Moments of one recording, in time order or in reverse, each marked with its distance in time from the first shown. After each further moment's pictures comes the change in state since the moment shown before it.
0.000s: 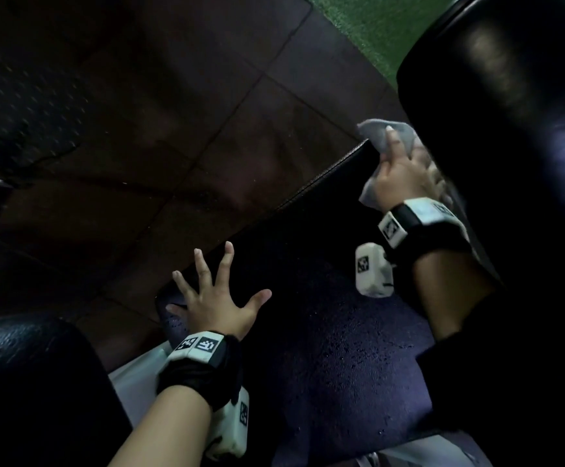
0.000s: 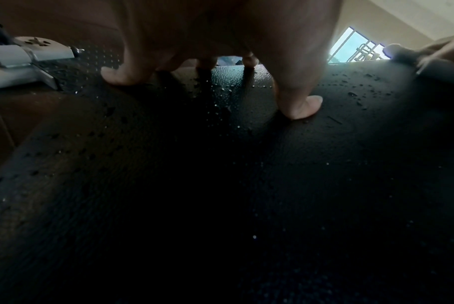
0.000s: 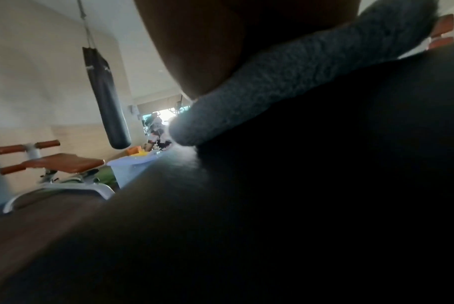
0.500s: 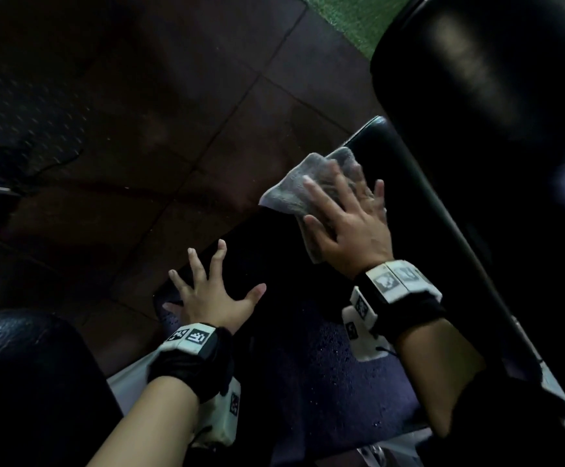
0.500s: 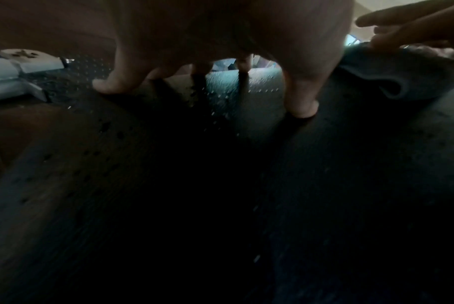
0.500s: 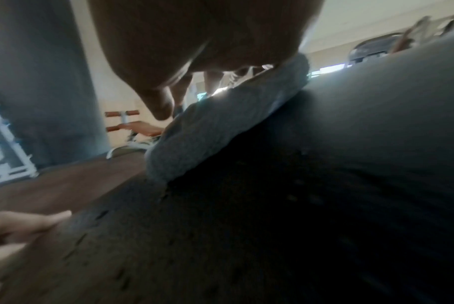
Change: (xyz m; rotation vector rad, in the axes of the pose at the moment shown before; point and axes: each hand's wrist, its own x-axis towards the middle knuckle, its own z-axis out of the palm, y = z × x) left_hand -0.003 0.012 -0.009 -0.010 -0.017 -0.056; right_hand -0.053 0.034 0.056 -0.280 0.029 -0.562
